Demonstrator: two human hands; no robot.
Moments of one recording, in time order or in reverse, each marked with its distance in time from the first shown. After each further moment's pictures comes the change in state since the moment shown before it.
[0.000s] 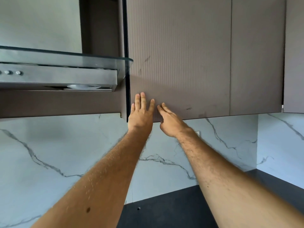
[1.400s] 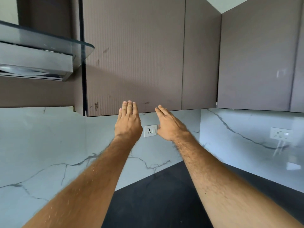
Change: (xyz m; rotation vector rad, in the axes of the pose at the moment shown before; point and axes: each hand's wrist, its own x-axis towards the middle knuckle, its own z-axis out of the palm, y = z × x) left_hand -0.030 0.084 0.010 -0.465 0.069 0.078; right_hand -0.087 0.063 -0.057 -0.394 0.048 0.185
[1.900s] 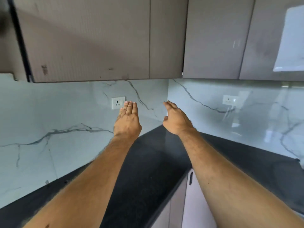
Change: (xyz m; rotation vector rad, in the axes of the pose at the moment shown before) left_hand -0.086 0.089 0.069 -0.190 -0.207 0.163; right_hand -0.127 0.087 0.011 -0.010 -0.032 0.385
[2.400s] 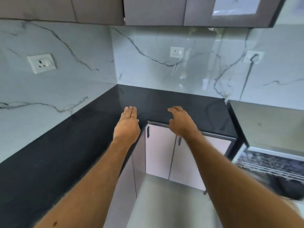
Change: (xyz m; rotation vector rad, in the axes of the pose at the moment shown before) left_hand -0.101 0.132 0.131 -0.367 -0.381 0.289; right_hand -0.166 0.172 0.032 -0.040 -0.125 0.498
